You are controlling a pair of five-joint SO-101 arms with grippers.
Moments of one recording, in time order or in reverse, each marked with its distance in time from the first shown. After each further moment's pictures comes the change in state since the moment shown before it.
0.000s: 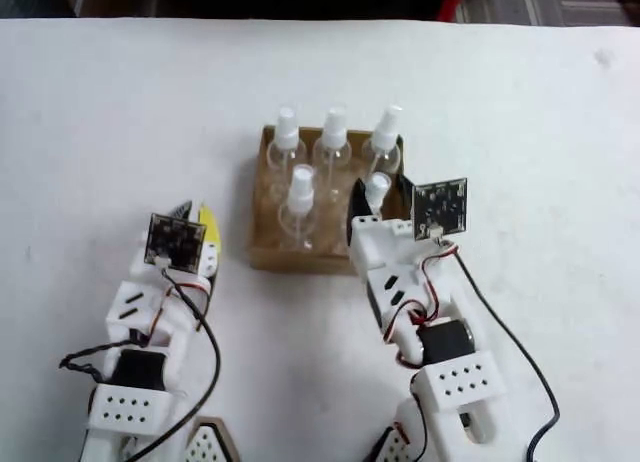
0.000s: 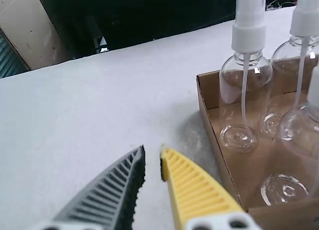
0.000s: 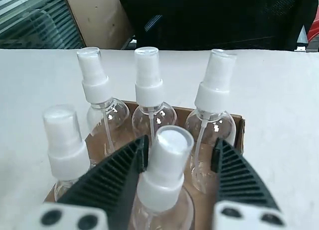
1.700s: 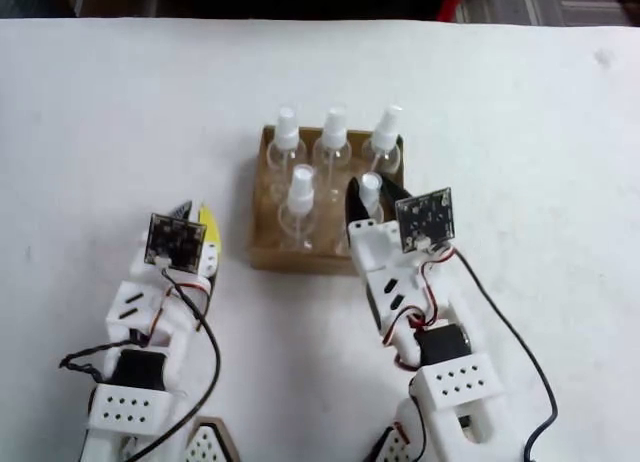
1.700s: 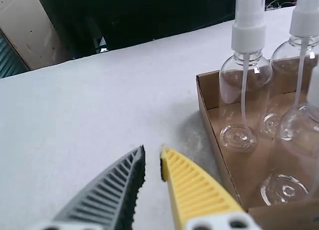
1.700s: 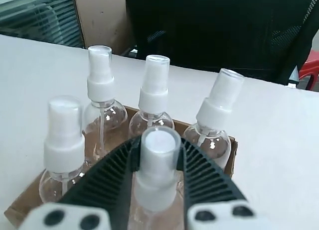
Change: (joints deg) left arm 0.0 0.0 0.0 0.0 0.0; right arm 0.0 0.7 4.3 -9.6 11.1
